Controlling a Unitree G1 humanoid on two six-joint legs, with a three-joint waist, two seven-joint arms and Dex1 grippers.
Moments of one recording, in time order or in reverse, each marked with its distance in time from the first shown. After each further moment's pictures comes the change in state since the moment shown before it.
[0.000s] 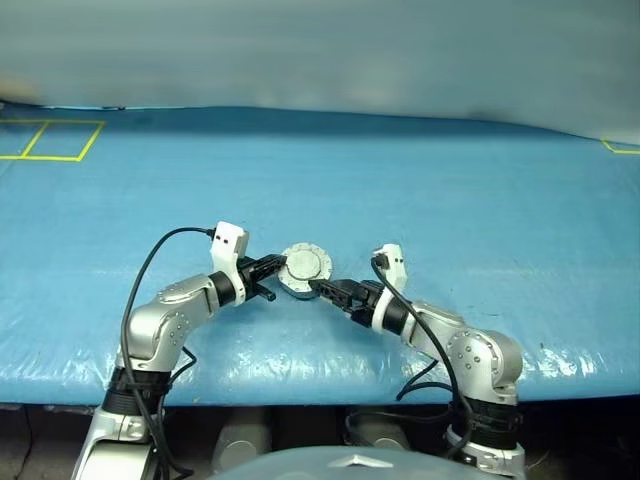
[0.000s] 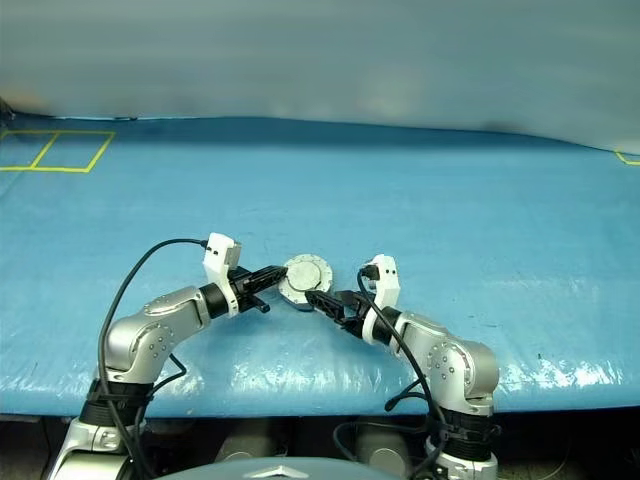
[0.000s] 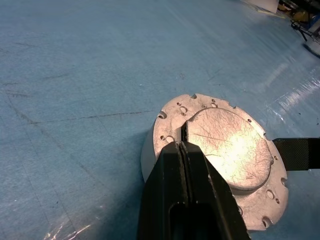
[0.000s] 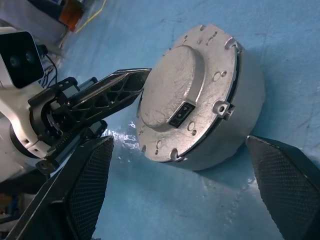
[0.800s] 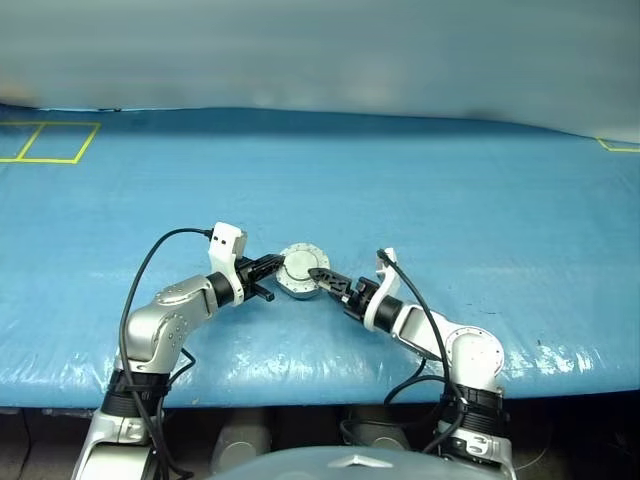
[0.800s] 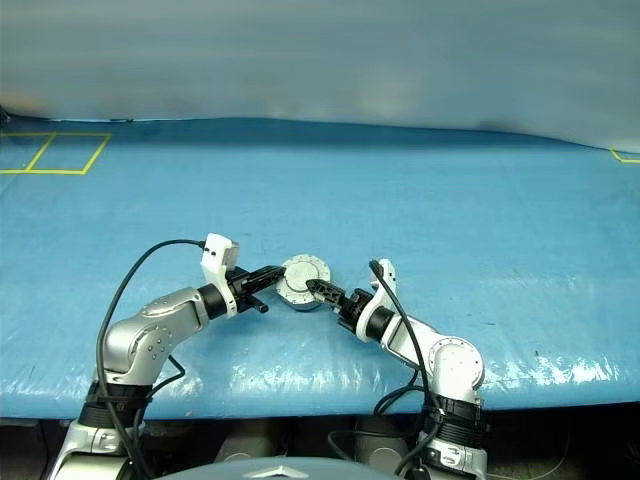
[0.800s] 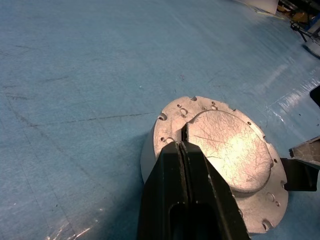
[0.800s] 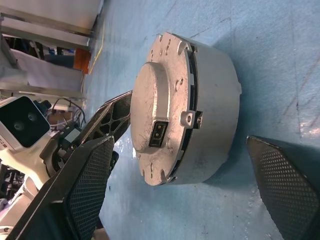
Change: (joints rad) left arm 0.009 -0.002 0.009 -0.001 0.002 -0.004 0.001; right arm -0.026 0.006 -0.042 0.222 0.418 -0.083 -0.330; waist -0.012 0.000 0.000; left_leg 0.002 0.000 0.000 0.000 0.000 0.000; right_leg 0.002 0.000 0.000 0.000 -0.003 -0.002
